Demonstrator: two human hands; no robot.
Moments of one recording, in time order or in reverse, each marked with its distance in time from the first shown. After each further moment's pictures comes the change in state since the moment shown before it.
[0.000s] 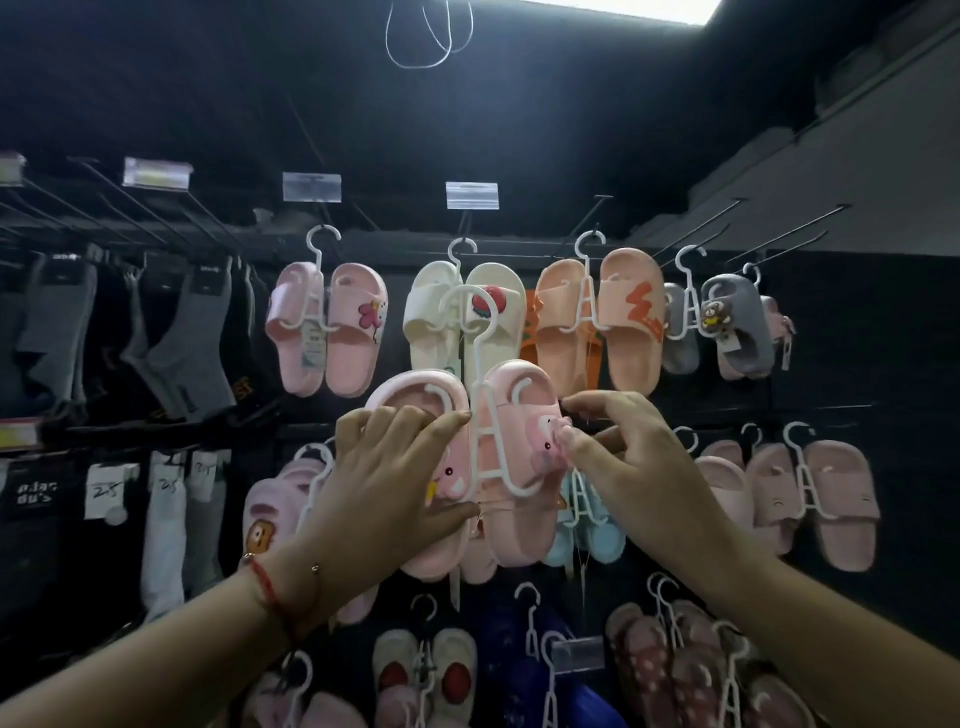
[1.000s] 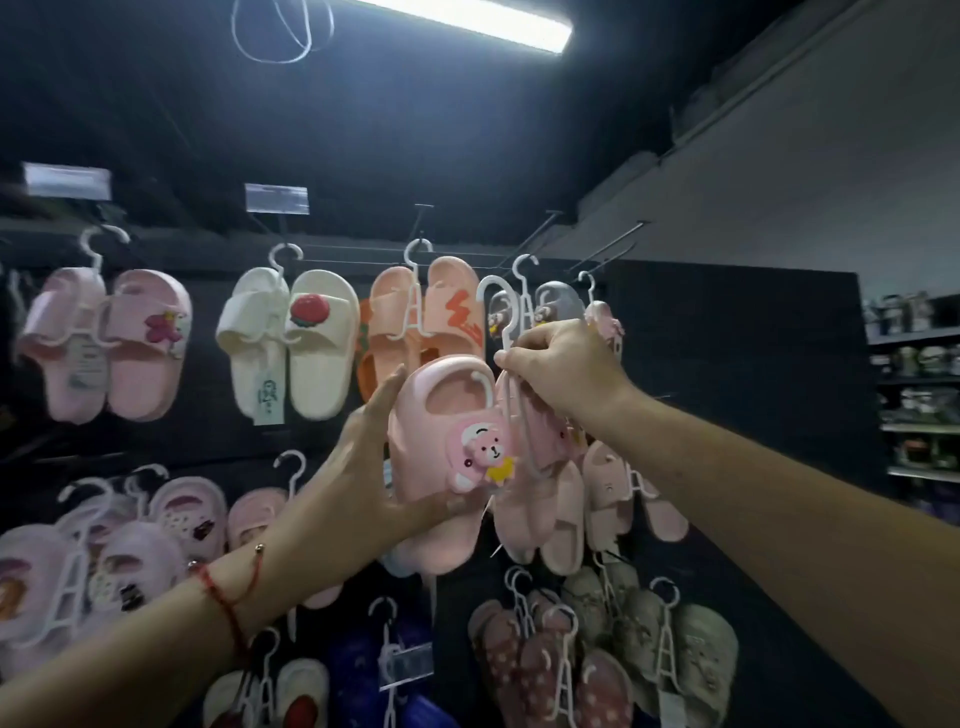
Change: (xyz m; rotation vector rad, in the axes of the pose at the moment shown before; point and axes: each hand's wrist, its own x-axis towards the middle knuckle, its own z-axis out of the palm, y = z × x) left_hand 0.086 0.163 0.039 -0.817 -0.210 -0.280; right_hand 0.070 0.054 -0.166 -0.236 0.087 0.138
